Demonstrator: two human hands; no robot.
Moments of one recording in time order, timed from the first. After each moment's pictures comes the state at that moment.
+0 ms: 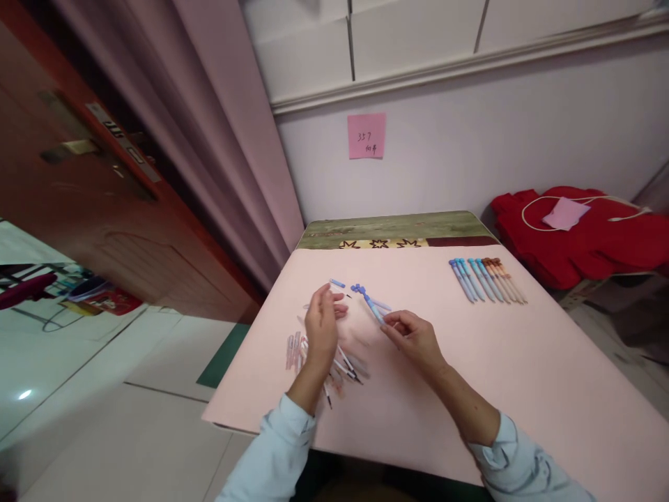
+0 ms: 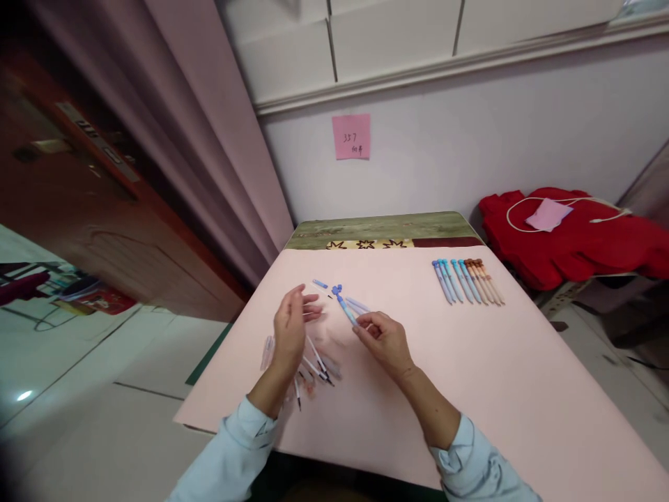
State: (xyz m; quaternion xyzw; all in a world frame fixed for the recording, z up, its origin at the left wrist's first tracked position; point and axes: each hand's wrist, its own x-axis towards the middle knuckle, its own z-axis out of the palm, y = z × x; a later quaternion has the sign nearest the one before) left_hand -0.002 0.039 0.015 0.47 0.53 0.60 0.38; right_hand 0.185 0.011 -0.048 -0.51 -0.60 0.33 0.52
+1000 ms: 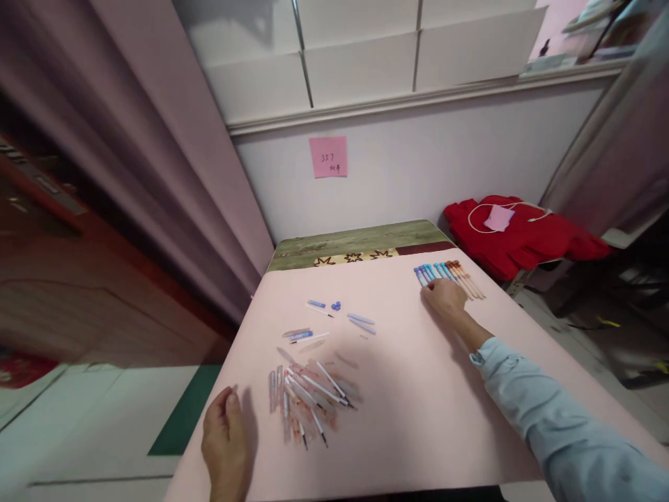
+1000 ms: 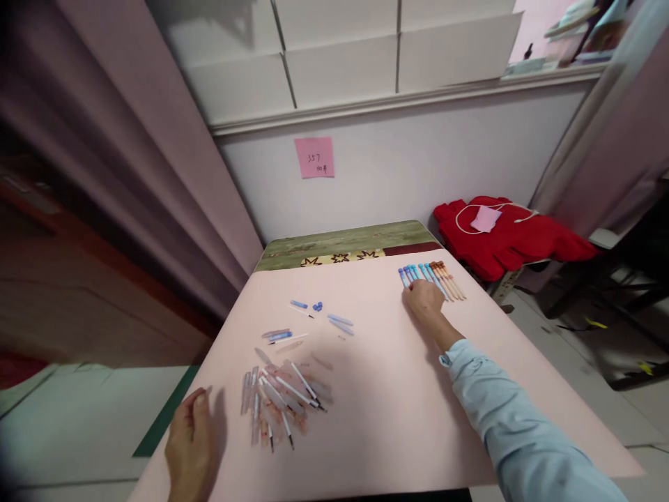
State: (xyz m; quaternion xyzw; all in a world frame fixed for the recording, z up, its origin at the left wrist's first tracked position) left_hand -0.167 -0.018 -0.035 0.46 0.78 0.40 0.12; right_hand 0.325 0.107 -0.045 -0.88 -0.45 0.04 0.18
